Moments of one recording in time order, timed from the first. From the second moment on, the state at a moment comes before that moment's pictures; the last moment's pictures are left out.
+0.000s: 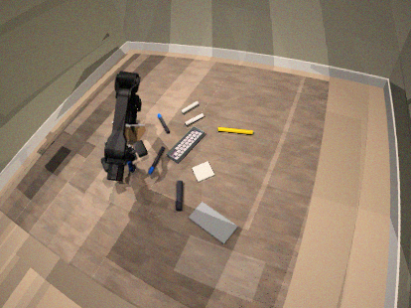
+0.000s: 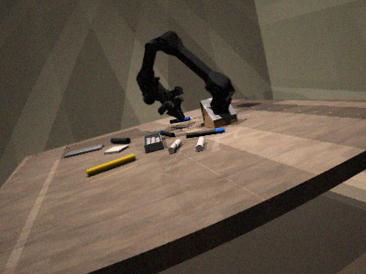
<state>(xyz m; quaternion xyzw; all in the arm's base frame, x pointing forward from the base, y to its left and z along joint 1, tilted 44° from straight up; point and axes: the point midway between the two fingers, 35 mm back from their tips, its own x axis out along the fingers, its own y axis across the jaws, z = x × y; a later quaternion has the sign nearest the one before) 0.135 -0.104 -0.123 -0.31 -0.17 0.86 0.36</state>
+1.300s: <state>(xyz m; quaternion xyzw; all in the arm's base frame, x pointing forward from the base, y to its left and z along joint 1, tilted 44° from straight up) 0.205 -0.099 -0.069 -0.41 -0.57 0.71 -0.03</state>
